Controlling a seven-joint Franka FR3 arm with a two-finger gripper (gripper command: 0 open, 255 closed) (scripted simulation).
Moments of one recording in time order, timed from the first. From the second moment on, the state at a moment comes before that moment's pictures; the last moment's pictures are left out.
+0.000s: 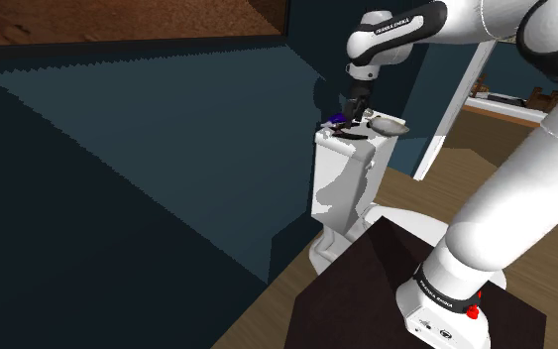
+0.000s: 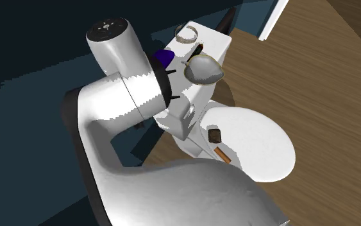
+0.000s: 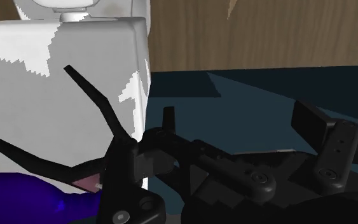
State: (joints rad) arm -0.09 -0.10 -0.33 -2.07 -0.07 1.93 -0.54
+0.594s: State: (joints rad) arm -0.16 0.25 -0.37 -1.79 0.03 1.99 -0.73
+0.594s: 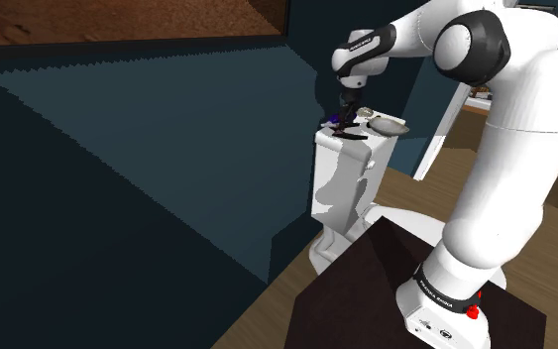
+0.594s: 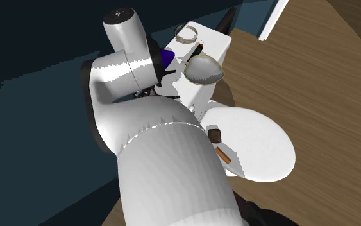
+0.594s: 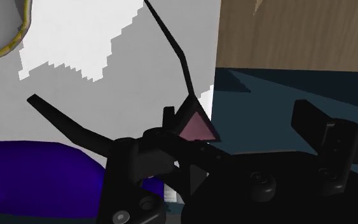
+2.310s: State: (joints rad) arm -0.19 0.38 -0.37 -1.75 0.07 2.07 -0.79
